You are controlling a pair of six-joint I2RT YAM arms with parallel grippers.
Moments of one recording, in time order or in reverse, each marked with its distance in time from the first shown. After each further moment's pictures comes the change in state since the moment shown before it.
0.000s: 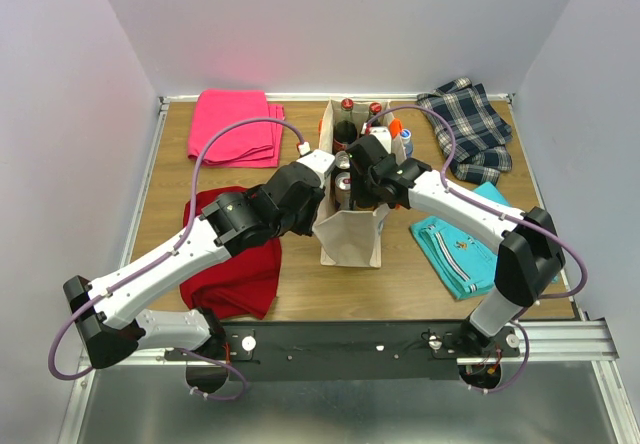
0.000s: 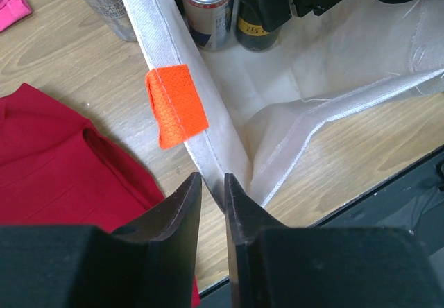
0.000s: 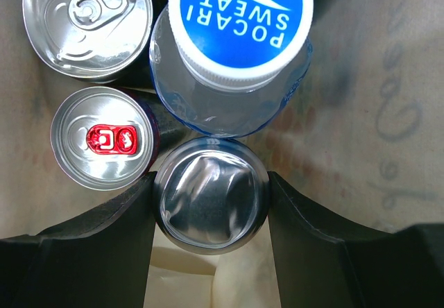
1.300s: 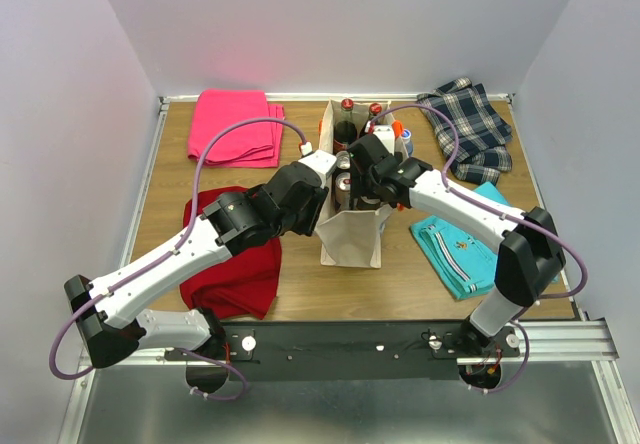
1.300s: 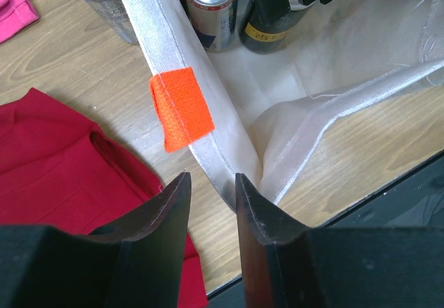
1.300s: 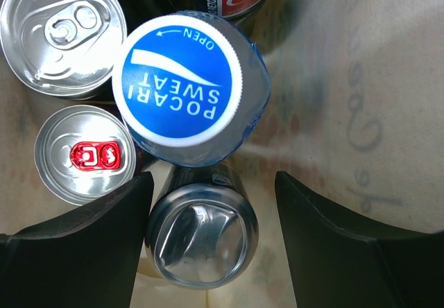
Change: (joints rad) left arm 0.000 0.005 0.000 0.002 -0.007 0.030; right arm -0.006 0.000 0.000 -0.005 0.050 0.021
